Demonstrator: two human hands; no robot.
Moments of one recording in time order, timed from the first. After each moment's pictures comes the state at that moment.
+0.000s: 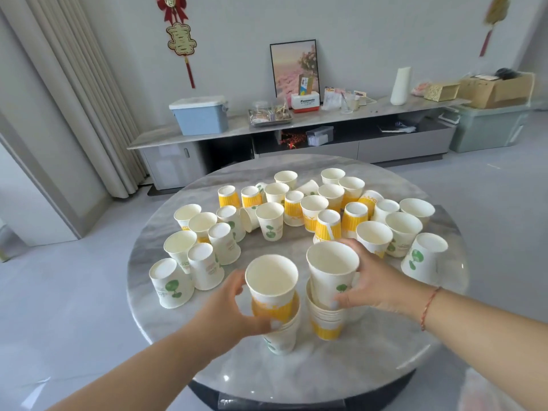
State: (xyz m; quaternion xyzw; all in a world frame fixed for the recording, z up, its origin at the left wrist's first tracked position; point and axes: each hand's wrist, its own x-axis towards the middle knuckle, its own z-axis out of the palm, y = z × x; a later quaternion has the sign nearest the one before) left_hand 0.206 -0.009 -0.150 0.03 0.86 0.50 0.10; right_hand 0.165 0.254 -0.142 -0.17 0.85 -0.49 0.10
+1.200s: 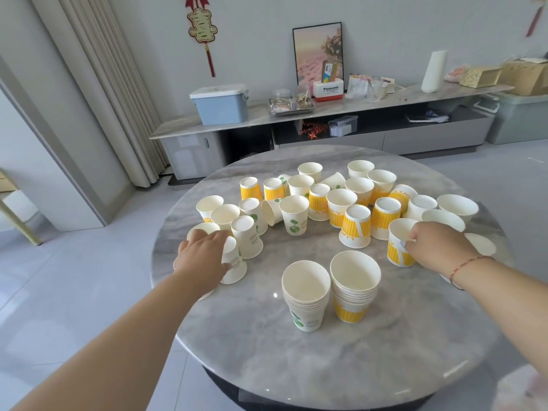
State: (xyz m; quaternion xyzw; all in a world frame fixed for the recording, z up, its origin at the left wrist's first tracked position) left_hand 0.116 -0.090 -0.158 -0.02 1.00 0.03 -0.06; right_hand 0.090 0.292 -0.151 0.08 0.99 -0.09 0.01
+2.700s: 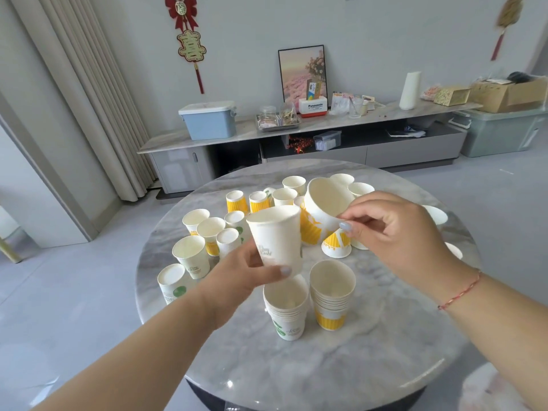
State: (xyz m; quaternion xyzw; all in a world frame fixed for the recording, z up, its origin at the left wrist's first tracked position) left_hand 0.173 0.003 -0.103 0.07 0.72 0.68 0.14; right_hand 0.159 0.242 -0.073 -0.23 0.84 -0.43 -0.25
